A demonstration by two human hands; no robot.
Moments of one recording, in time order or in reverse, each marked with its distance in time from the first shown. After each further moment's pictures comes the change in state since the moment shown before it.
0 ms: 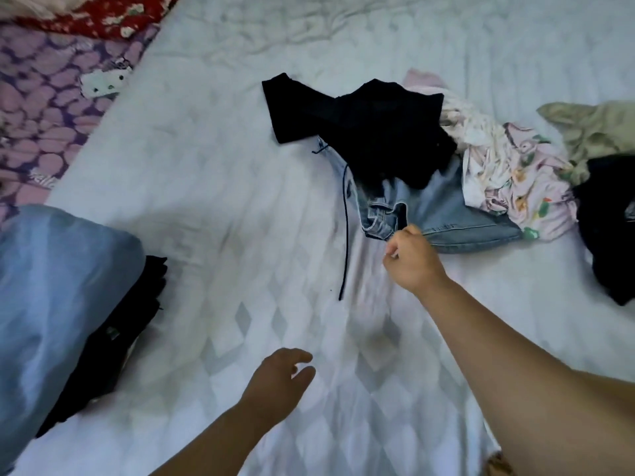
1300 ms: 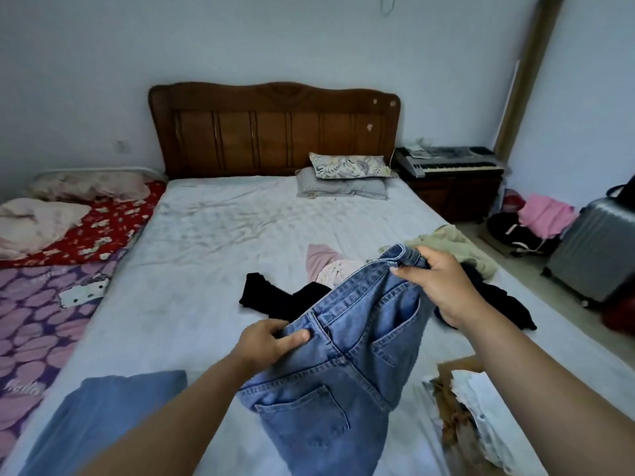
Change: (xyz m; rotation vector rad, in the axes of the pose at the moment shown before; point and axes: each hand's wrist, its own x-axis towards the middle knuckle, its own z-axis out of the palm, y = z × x) left_hand -0.163 0.092 -0.220 0.102 0.091 0.630; right_hand -0.319 -0.220 -0.213 0.880 0.602 -0.103
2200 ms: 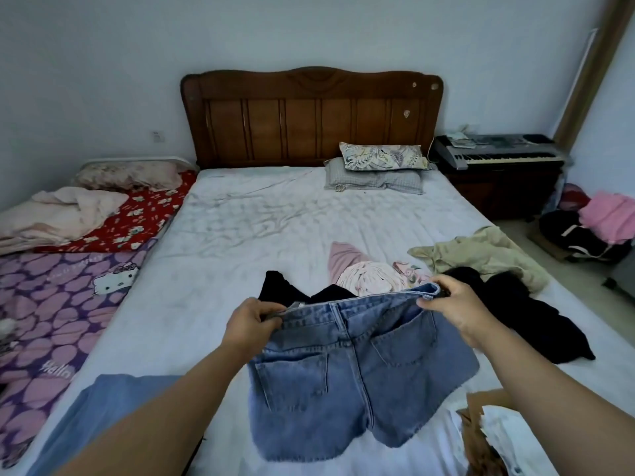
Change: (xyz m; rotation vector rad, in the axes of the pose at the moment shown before) left_hand 0.065 0.004 -0.018 0.057 0.297 -0.010; right_hand 0.099 0.085 -0.033 -0.156 -0.051 0.242
